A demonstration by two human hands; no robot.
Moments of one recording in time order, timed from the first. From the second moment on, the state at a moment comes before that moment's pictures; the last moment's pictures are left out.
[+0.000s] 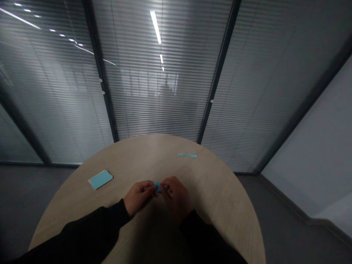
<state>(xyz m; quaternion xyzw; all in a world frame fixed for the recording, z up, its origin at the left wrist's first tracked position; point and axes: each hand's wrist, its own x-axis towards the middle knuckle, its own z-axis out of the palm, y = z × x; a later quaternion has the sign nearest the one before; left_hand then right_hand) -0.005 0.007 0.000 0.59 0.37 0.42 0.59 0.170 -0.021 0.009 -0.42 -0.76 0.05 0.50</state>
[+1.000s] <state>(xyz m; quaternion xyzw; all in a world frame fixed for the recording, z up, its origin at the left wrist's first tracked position) -0.005 0.008 -0.001 0.54 0.36 0.43 0.62 0.171 -0.020 0.007 -0.42 -0.79 -0.03 0.45</state>
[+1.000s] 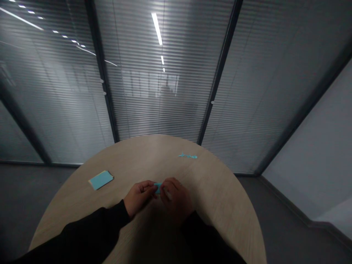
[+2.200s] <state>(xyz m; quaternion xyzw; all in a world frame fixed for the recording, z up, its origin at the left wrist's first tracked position) -0.007 0.005 0.001 0.51 0.35 0.42 0.66 0.176 -0.020 0.008 -0.33 -0.84 -0.16 0.39</state>
